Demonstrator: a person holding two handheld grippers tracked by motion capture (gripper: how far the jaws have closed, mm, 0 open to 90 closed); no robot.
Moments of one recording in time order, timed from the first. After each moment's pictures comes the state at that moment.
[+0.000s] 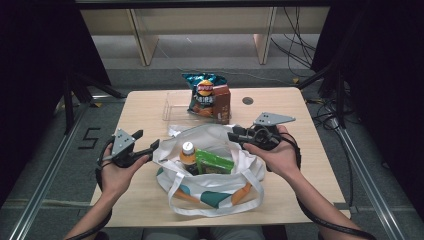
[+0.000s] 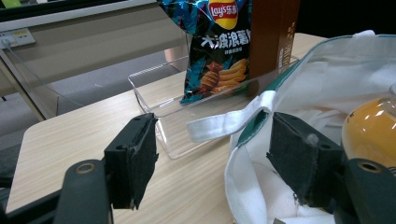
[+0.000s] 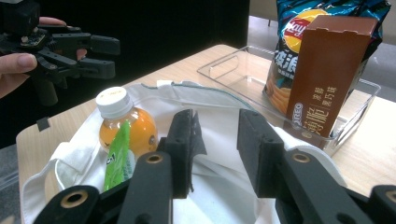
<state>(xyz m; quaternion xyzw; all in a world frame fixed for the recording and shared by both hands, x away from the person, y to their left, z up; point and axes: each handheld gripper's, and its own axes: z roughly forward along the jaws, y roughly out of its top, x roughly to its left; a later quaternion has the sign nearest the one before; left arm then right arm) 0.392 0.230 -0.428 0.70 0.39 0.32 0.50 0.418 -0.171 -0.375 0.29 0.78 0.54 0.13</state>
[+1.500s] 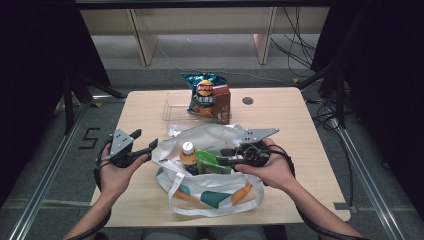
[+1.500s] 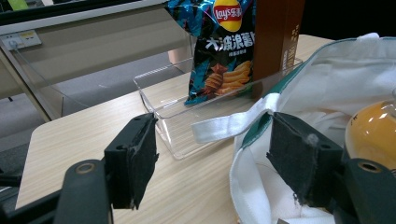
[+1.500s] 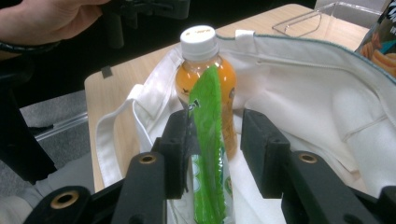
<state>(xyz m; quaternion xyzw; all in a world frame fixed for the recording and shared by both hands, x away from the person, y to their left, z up) 0.390 0.232 -0.426 0.70 0.39 0.33 0.50 0.392 -0.148 -0.395 0.22 0.84 0.50 0.04</state>
